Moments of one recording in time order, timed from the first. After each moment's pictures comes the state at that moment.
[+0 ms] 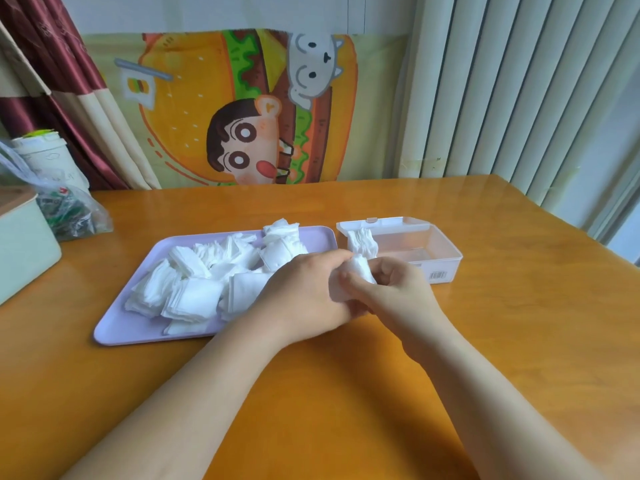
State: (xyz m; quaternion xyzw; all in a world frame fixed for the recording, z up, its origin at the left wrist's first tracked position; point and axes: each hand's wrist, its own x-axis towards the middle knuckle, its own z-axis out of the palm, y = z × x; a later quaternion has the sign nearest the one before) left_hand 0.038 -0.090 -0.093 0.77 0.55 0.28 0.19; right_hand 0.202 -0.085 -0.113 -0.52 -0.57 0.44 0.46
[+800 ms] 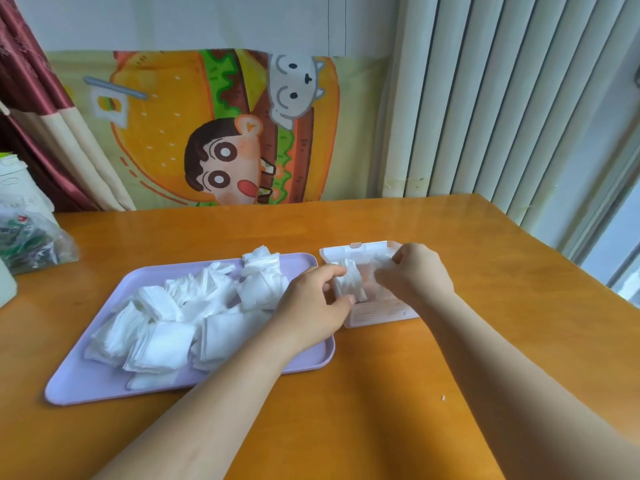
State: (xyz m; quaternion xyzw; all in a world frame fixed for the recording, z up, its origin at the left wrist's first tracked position) left_hand 0.066 -0.015 -0.120 0.69 0.57 0.35 0.26; right_hand 0.254 0.022 -0.088 -0.74 -0.59 0.17 0.28
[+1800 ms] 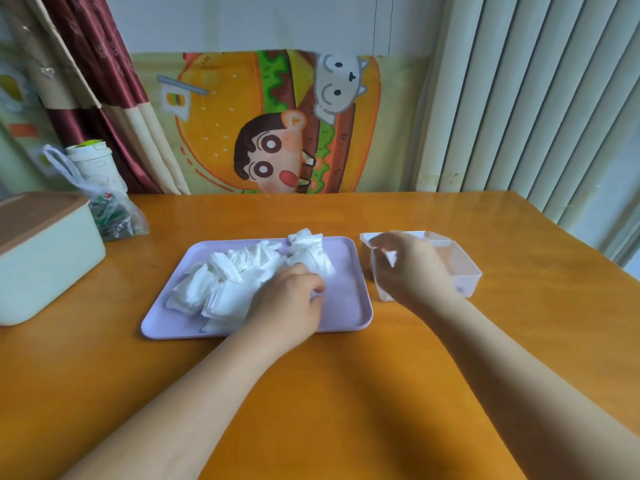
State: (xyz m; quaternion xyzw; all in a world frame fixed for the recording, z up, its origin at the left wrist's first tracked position) left_hand -0.020 -0.090 -0.116 0.74 0.62 0.25 0.04; right_hand 0.189 -0.056 -0.071 -0.59 -0.73 0.10 0.34
